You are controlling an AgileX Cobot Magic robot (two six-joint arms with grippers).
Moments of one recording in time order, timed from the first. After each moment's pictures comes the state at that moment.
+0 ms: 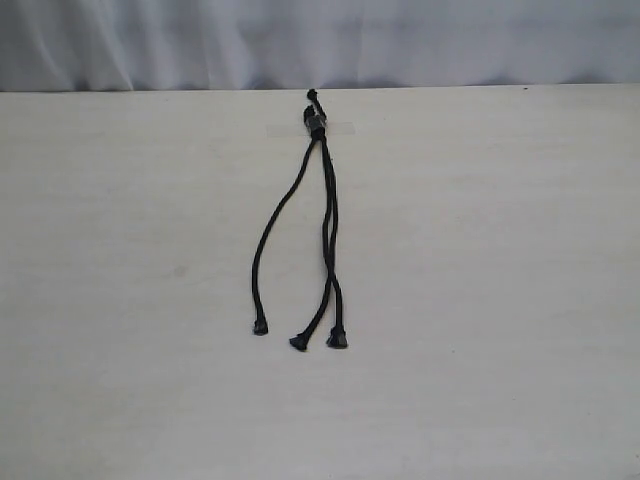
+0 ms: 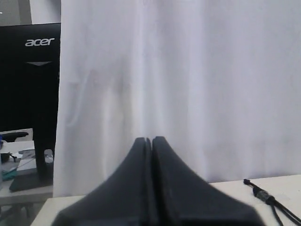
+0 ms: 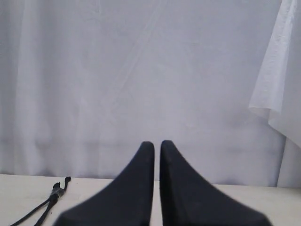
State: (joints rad) left arm 0.12 0.00 0.00 0.13 -0.14 -0.12; right arm 0.00 0.00 0.00 -0.05 -0.14 0.02
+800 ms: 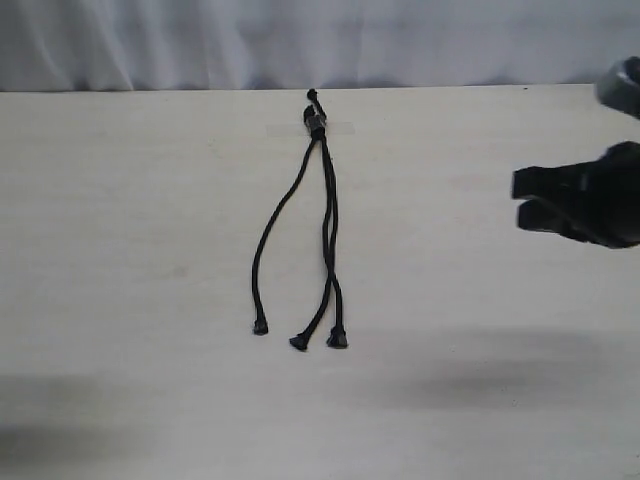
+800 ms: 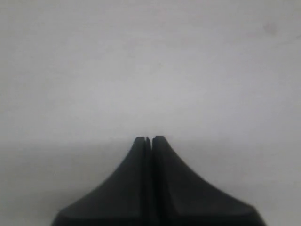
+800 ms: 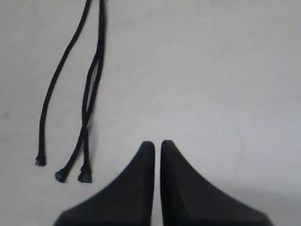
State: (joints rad) left arm 0.13 1.02 -0.59 -0.01 0.78 -0.05; right arm 0.07 1.22 -0.71 0.55 0.56 -0.24
